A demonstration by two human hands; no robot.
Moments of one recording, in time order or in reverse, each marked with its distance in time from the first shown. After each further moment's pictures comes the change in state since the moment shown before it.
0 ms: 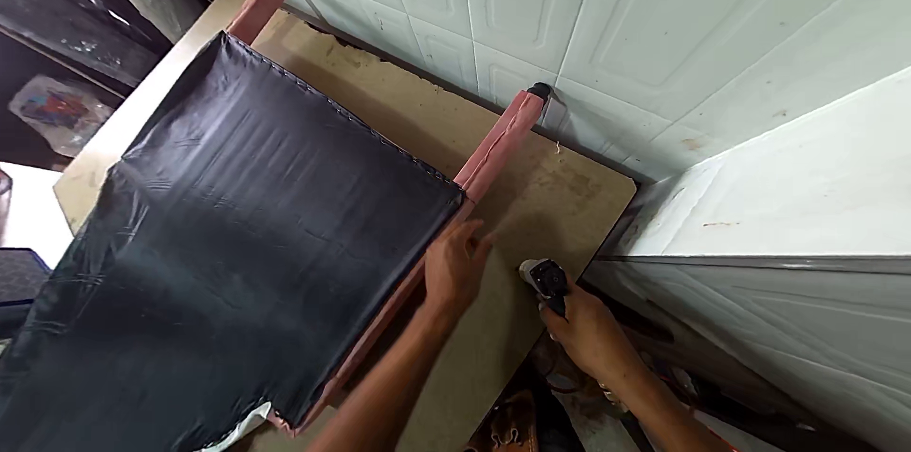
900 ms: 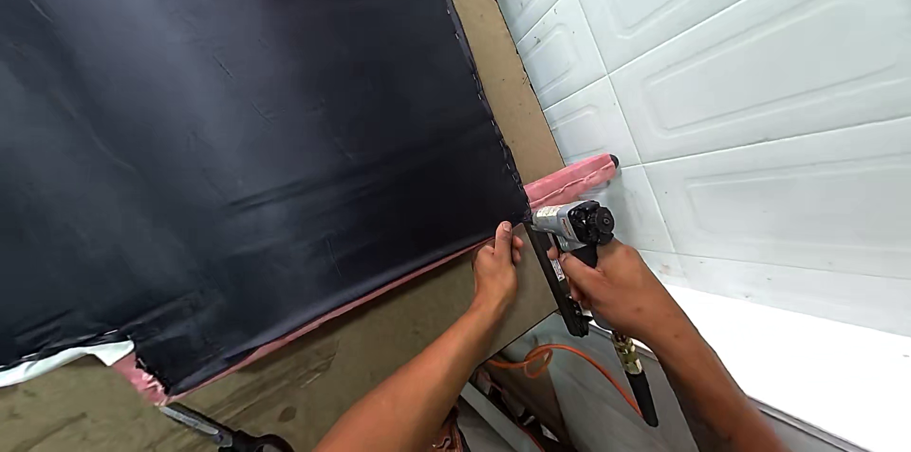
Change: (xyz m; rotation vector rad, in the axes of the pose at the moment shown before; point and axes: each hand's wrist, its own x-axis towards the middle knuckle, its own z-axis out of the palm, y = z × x) left_hand 0.017 -0.023 0.062 -1.498 0.161 -0.613; right_hand 0.060 -0.214 -0.056 -0.445 -0.067 -0.057
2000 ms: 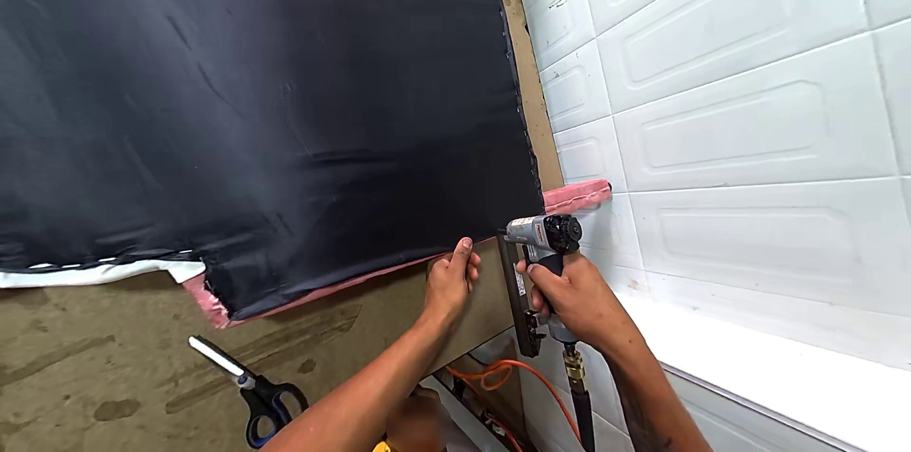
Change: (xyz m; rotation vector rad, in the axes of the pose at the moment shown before) left_hand -0.070 0.015 -0.130 -0.086 -0.003 -0.034; right_hand -0.057 -0.075 0.063 0.061 -0.108 -0.004
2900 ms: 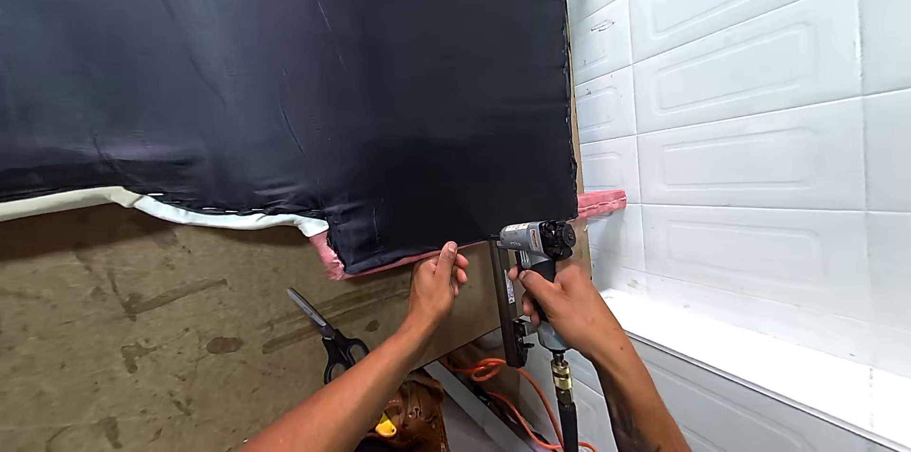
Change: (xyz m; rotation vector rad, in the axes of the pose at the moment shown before) left_hand -0.074 0.019 -0.137 -0.018 0.029 0.036; right_hand -0.066 -0.089 0.102 -0.029 -0.057 0.014
